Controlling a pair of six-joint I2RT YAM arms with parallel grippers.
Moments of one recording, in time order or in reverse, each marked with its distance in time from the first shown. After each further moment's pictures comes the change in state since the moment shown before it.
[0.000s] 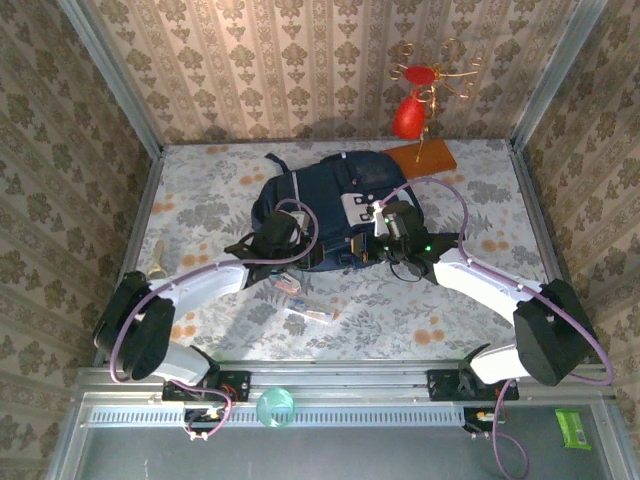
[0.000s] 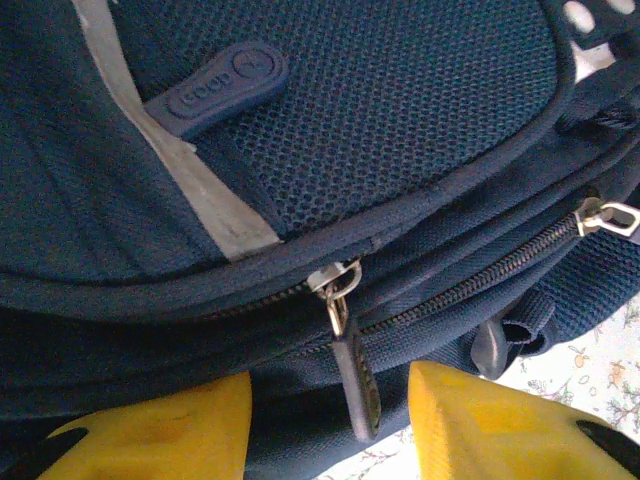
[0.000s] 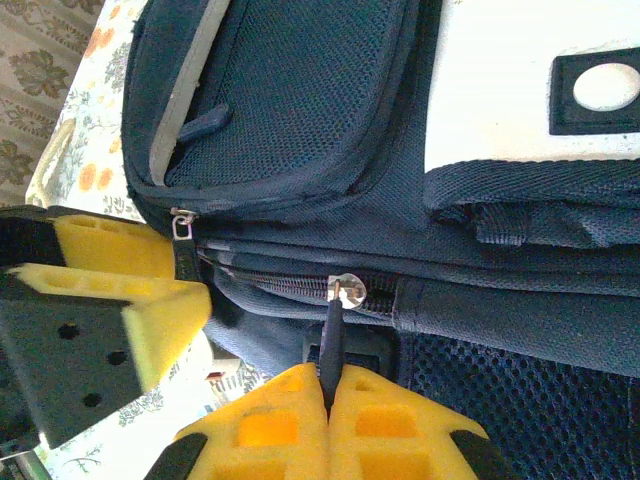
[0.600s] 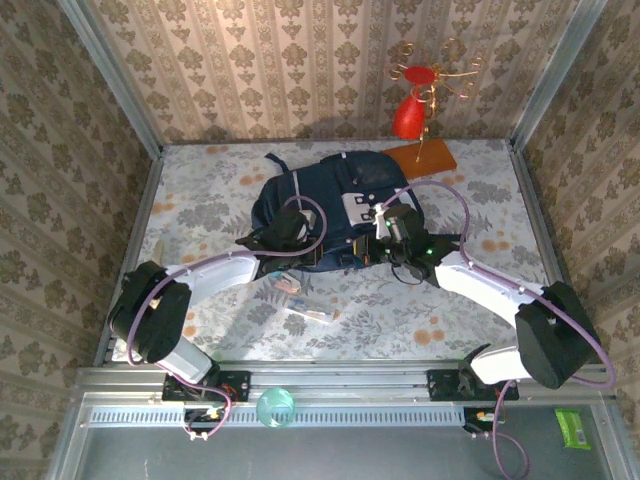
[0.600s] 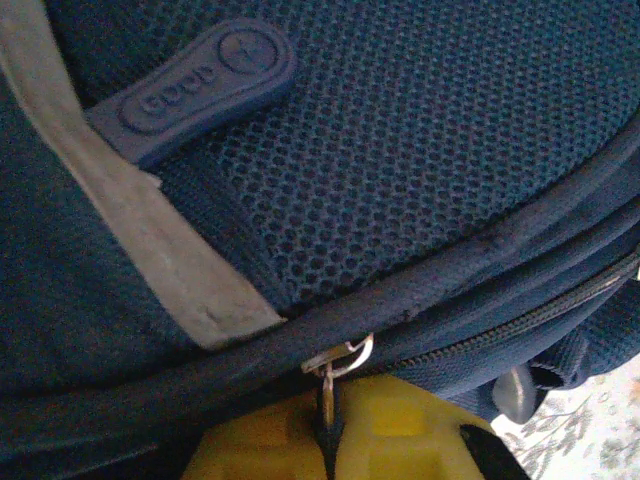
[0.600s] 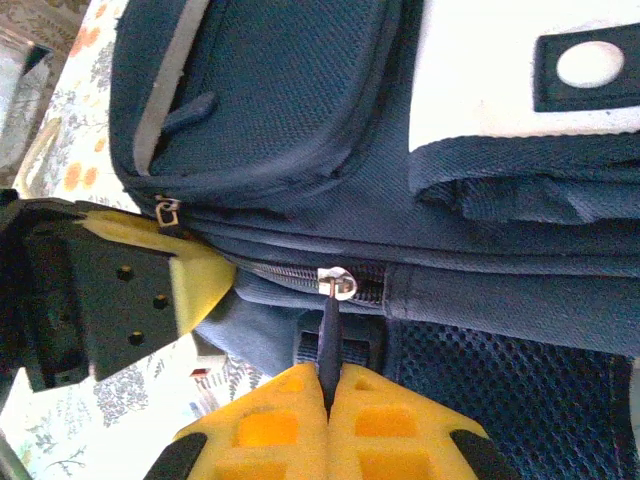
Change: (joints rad) left arm 0.000 0.101 0.069 -0.019 0.006 -0.002; right arm 0.000 -0.021 -0.037 0.008 0.034 -0.005
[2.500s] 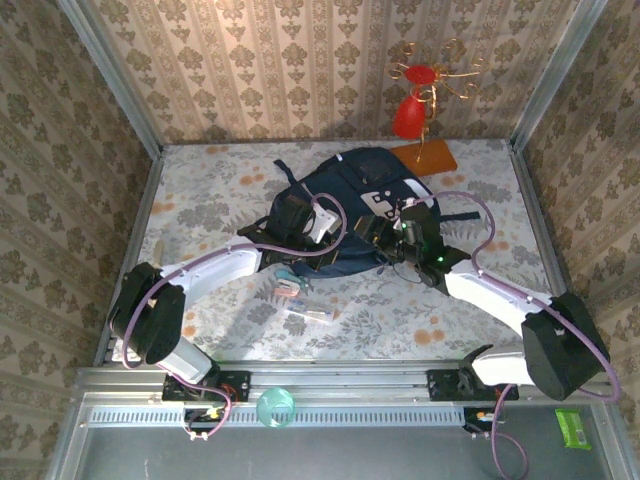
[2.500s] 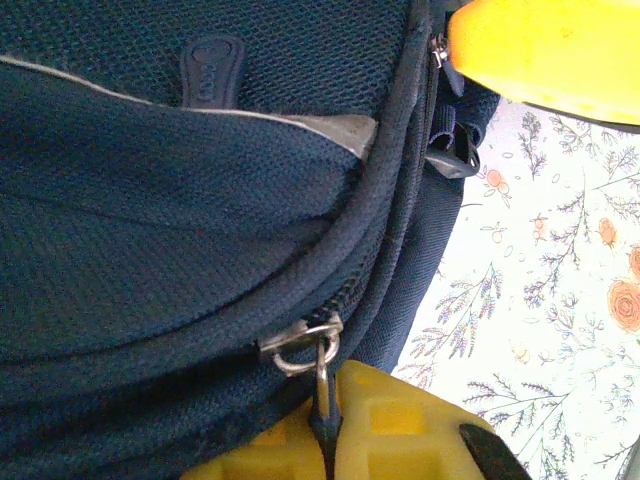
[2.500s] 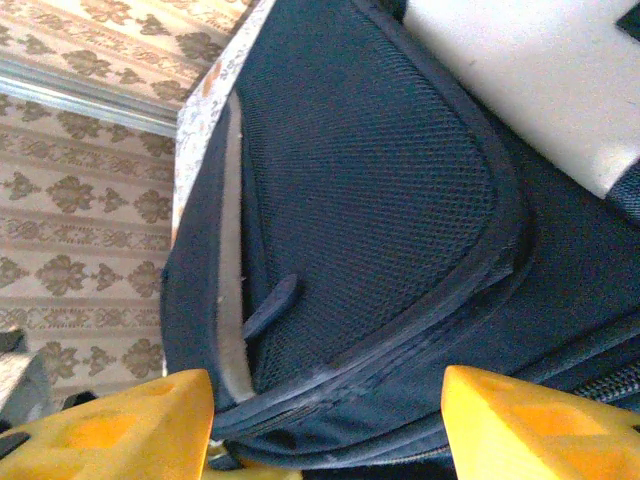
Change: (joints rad) left arm -0.035 -0.006 0.134 -0.155 0.224 0.430; right arm -0.063 -0.051 -0.094 0.233 0.044 0.524
